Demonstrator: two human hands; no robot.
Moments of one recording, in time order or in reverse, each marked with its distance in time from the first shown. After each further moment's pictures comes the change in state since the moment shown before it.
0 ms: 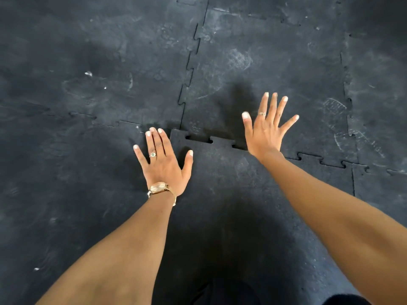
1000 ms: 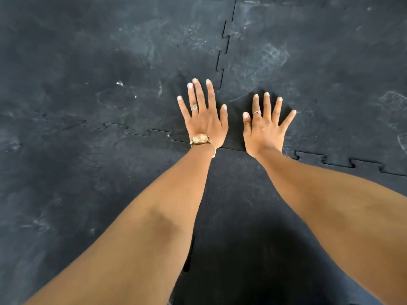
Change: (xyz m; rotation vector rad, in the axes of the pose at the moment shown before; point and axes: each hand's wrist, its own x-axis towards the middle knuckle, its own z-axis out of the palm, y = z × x) left_hand 0.128 0.036 -0.006 -0.066 0.180 0.114; right_hand 0.009 -0.074 0.043 -0.063 -0.068 -0.091
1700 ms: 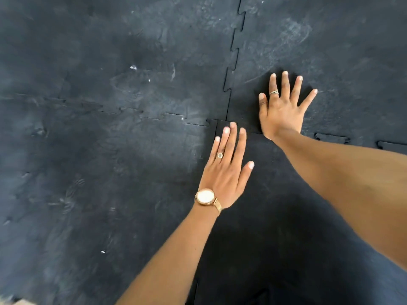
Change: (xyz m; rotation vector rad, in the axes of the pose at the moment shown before) left_hand -0.151 -0.025 -0.023 -0.134 -0.180 0.413; right_hand 0.000 0.000 0.004 0.030 0.012 0.005
